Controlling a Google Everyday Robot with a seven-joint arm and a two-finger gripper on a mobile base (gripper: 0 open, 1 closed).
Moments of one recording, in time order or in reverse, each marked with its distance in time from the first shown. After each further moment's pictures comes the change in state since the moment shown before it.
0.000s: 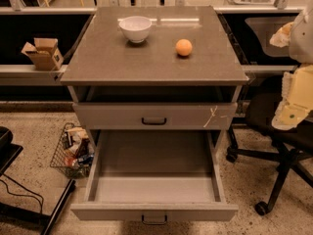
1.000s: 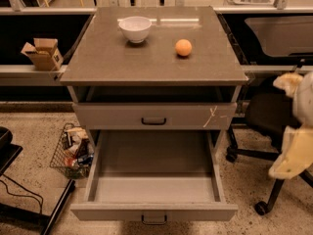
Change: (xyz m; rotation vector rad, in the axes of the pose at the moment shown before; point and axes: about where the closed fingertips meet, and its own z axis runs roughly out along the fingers) arm 0.029 0.050 0.053 0.036 -0.090 0.024
